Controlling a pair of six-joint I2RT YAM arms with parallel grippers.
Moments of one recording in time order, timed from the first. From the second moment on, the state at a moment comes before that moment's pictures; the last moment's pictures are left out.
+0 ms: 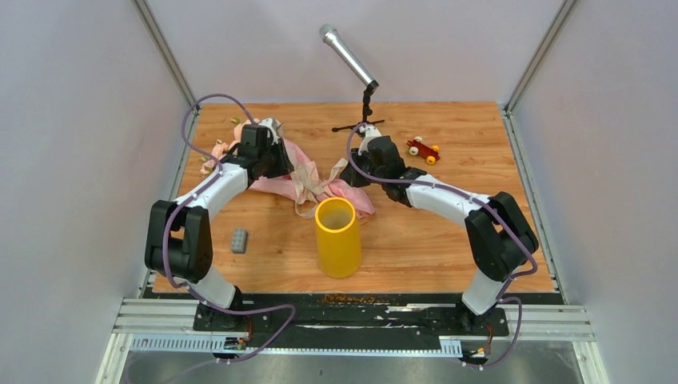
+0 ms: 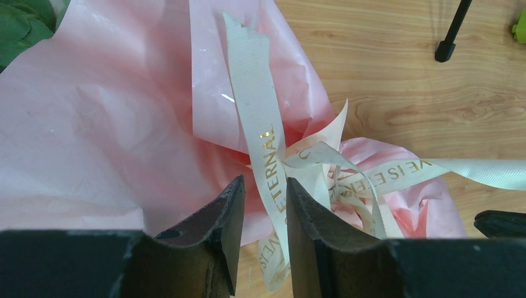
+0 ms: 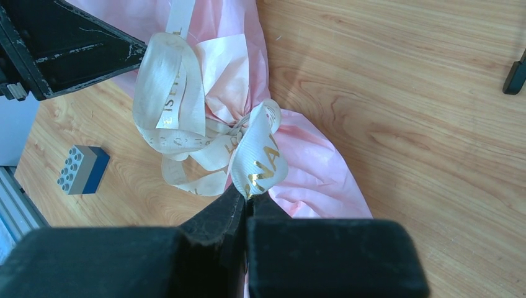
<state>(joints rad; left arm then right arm) -0.21 1.60 1.09 -0.24 0.15 -0.39 0.63 1.72 1.14 0.09 -0.15 0.45</state>
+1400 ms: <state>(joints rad) -0.21 1.43 0.87 -0.09 0.19 -0.49 0.59 1.72 1.13 0.02 -0.11 0.42</state>
